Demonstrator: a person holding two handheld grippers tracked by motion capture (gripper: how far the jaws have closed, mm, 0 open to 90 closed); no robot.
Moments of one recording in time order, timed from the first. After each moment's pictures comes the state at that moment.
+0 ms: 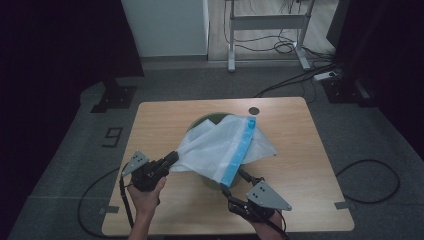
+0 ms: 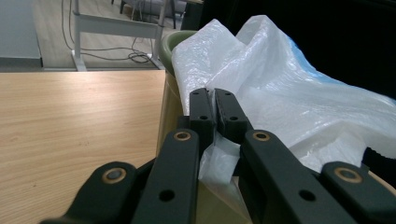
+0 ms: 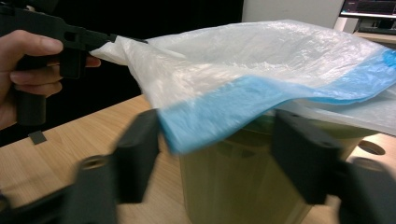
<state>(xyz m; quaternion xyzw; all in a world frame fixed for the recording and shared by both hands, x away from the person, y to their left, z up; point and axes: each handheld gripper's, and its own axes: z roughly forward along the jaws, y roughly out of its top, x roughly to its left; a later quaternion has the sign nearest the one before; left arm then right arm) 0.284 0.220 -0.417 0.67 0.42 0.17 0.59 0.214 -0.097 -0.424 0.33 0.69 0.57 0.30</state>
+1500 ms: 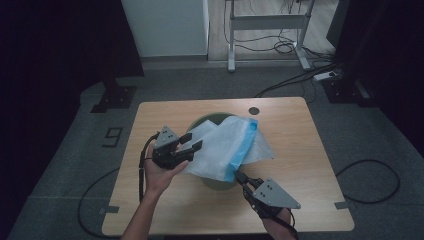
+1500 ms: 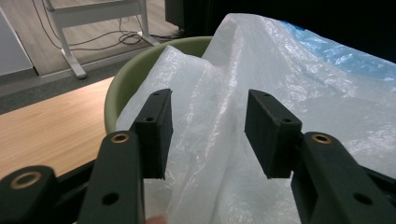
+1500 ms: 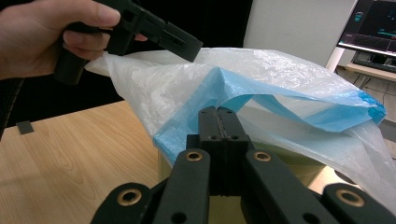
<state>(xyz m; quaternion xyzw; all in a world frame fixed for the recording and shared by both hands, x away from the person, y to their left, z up) 0.327 0.163 -0.369 0.76 0.35 0.20 0.50 0.218 -0.116 -0.412 0.27 0.70 0.57 0.33</state>
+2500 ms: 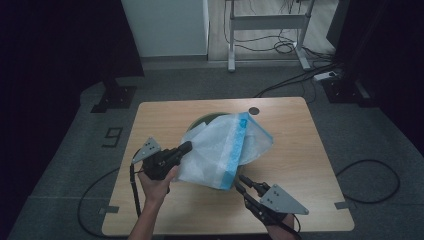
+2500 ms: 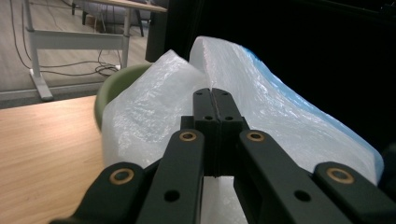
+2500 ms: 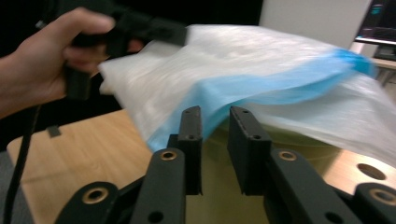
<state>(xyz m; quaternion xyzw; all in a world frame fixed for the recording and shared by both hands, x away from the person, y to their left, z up) 0.302 0.193 -0.390 0.69 0.36 0.15 0.61 0.207 -0.129 -0.419 0.28 0.69 0.59 0.30</state>
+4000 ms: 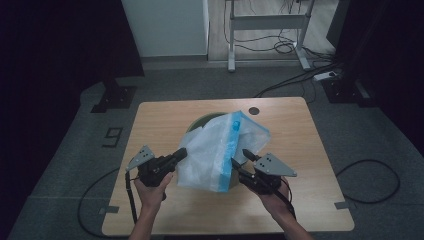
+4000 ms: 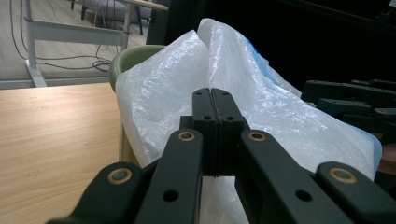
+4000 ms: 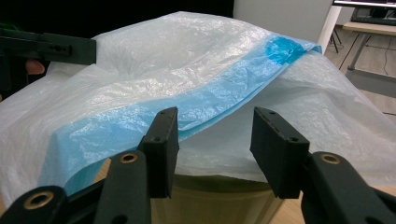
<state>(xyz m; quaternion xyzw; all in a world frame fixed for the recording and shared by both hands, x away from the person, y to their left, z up) 0.296 0.207 -0.409 0.68 0.37 0.13 0.62 0.270 -0.119 -0.403 0.34 0.71 0.55 0.29</state>
